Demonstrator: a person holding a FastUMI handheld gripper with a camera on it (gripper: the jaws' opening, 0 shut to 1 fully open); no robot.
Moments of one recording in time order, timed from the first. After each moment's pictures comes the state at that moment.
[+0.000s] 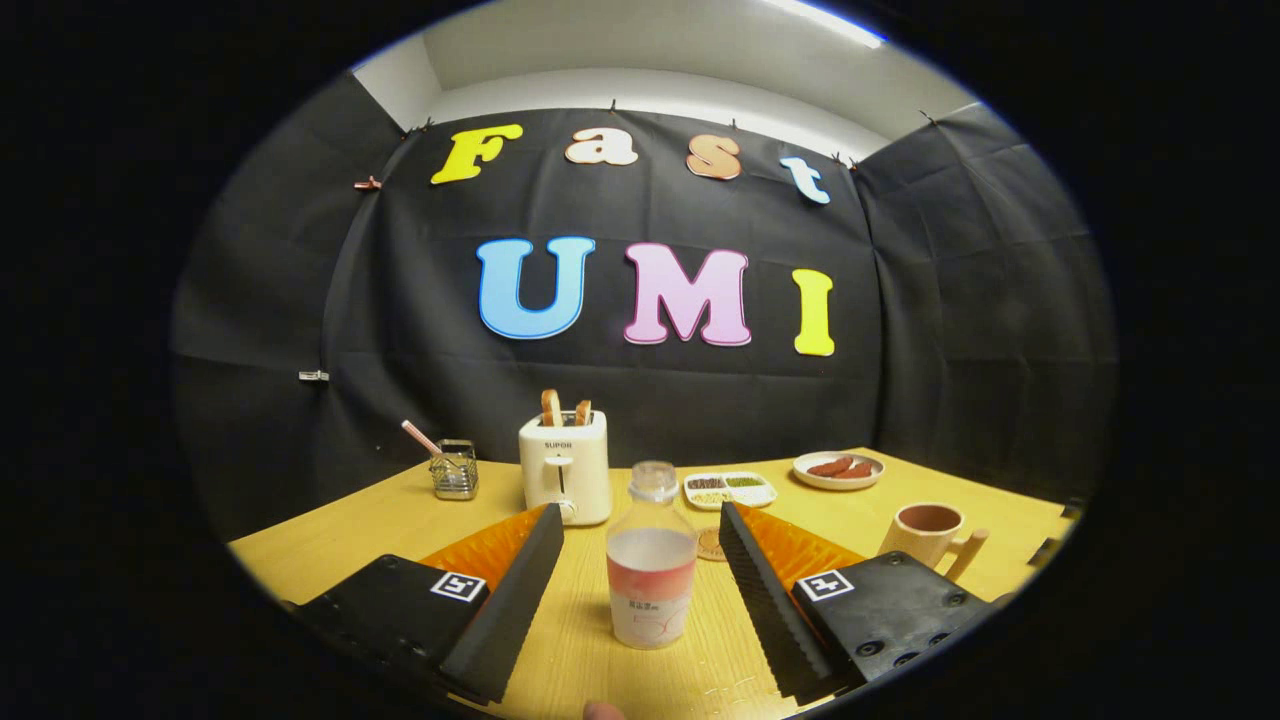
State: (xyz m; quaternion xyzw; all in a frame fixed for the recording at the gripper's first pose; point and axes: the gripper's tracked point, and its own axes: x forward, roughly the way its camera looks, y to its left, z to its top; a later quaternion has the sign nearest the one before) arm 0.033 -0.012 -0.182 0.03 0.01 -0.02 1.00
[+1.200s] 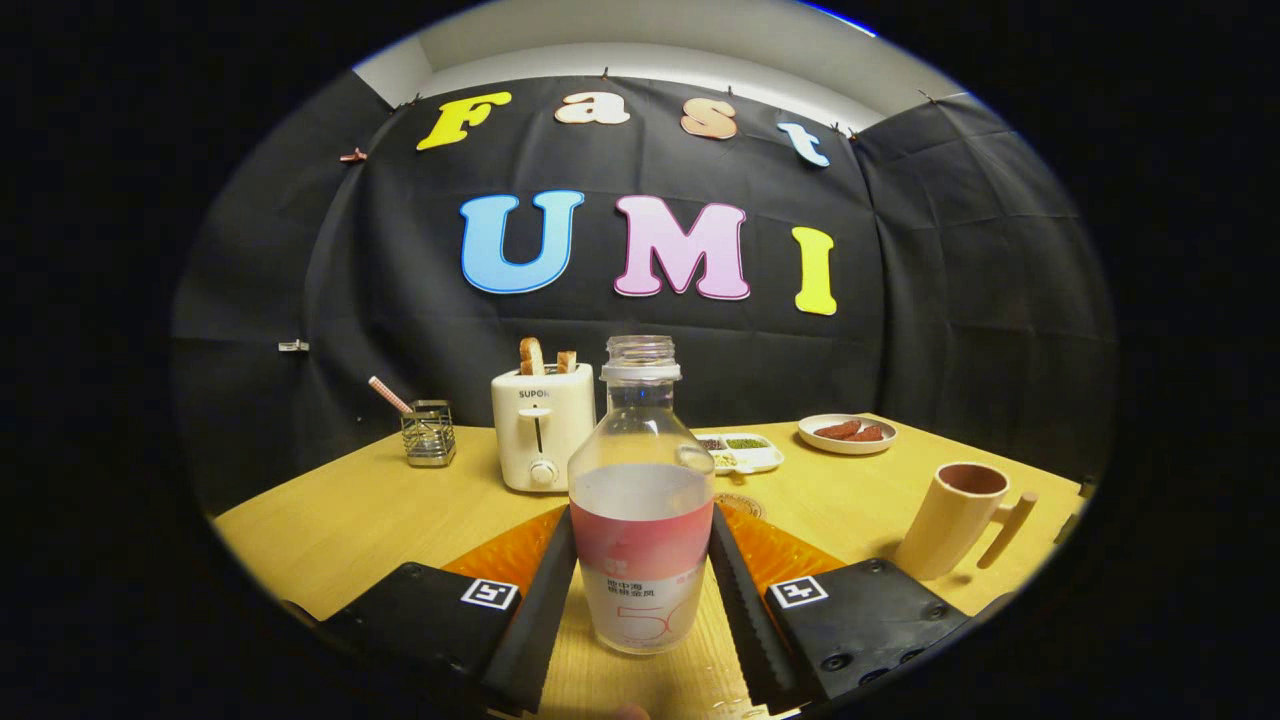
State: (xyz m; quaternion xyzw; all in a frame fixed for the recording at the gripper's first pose) arm 0.067 -0.024 -0.206 0.03 0.04 -0.03 1.00
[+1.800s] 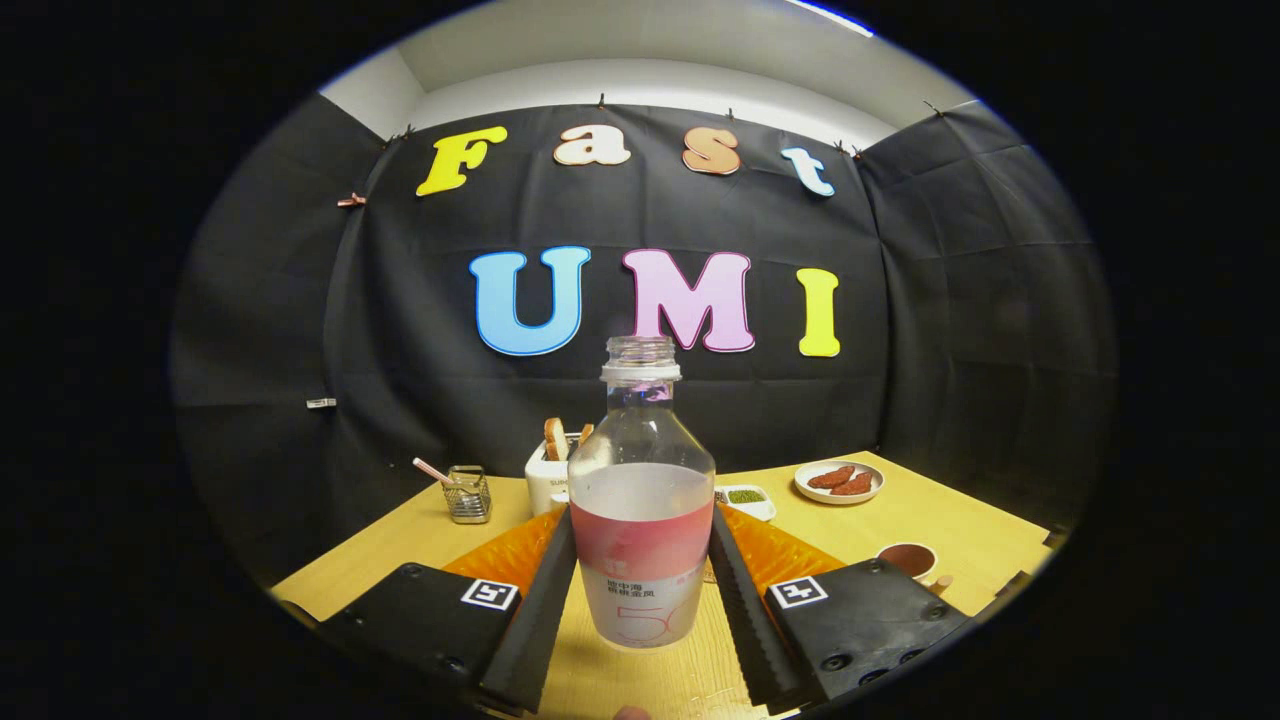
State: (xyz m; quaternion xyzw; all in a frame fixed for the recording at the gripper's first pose) arm 0.029 -0.025 -0.077 0.05 0.03 0.00 1.00
